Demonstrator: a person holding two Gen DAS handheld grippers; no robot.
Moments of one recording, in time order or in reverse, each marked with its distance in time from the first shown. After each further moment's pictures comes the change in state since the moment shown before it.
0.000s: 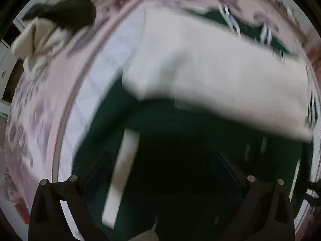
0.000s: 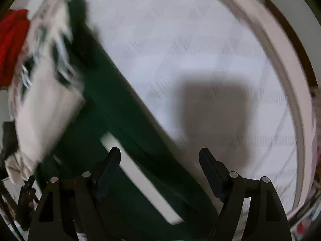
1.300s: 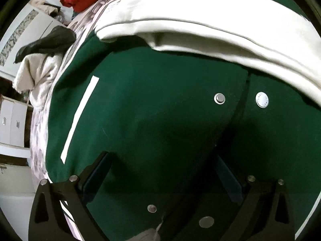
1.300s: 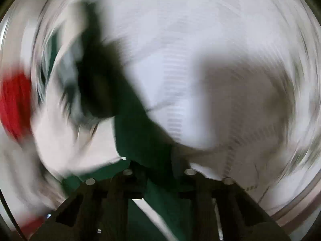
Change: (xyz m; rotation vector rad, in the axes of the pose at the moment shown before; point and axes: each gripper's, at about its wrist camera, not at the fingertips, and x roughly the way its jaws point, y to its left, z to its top) left arm 0.033 -0.014 -0.083 0.361 -0.076 0.201; right arm -0.003 -0.029 -0.112 0.538 -0.065 0.395
